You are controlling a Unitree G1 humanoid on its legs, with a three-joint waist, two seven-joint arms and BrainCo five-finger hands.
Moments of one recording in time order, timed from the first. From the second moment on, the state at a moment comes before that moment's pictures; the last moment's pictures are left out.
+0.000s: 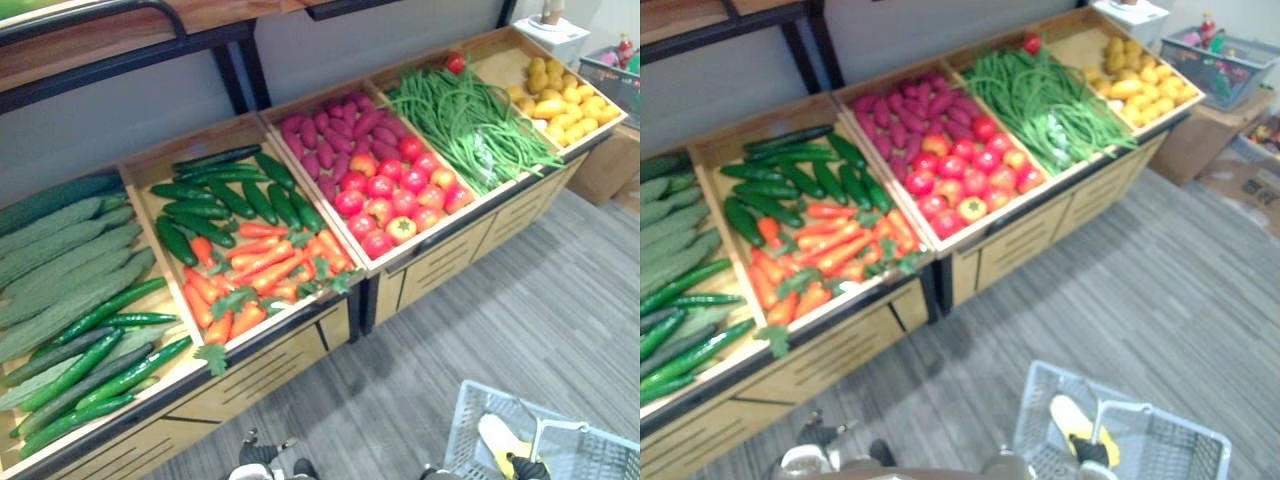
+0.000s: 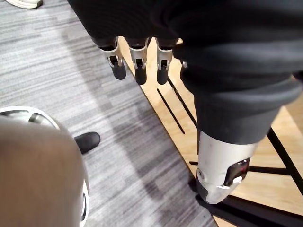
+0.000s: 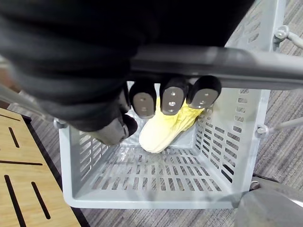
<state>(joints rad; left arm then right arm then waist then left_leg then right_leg) 0.06 0.03 0.30 1.03 0.22 -0.06 0.19 0.04 -0.08 -0.62 1.08 -0.23 -0.10 -0.10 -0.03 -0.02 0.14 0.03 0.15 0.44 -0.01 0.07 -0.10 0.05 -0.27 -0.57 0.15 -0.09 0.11</state>
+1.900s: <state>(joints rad) 0.17 0.00 0.49 0.97 0.16 -0.08 0.34 0.07 -0.05 -0.49 1.12 -0.22 -0.13 -0.10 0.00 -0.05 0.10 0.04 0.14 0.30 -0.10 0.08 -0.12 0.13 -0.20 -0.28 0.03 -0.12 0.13</state>
